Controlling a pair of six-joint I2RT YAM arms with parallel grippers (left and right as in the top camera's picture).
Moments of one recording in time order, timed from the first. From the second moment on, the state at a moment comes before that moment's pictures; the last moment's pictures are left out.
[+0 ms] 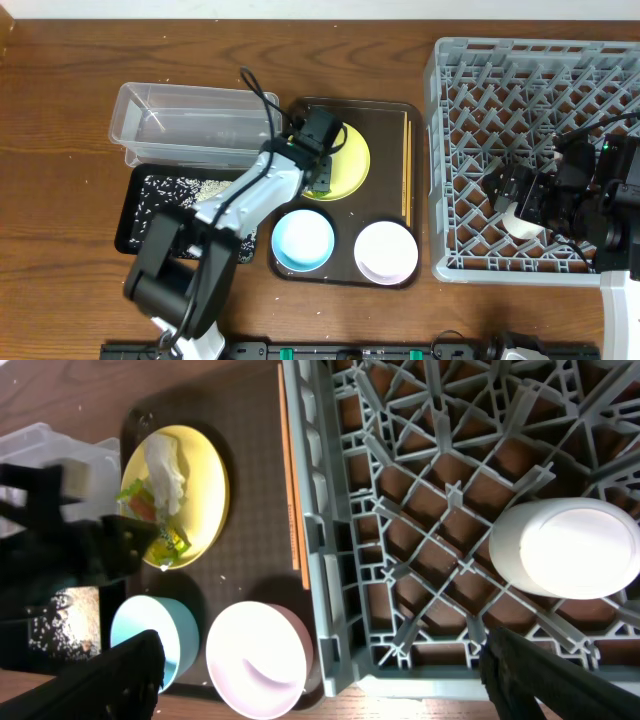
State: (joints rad) left arm -0.53 1.86 1.17 -0.58 -0.16 -0.40; right arm -0.19 1.07 1.21 -1.19 -0.37 0.20
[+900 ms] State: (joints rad) left arm -0.31 1.50 1.27 -0.73 -0.23 -0.39; right arm -0.19 1.07 1.21 -1.19 -0.37 0.20
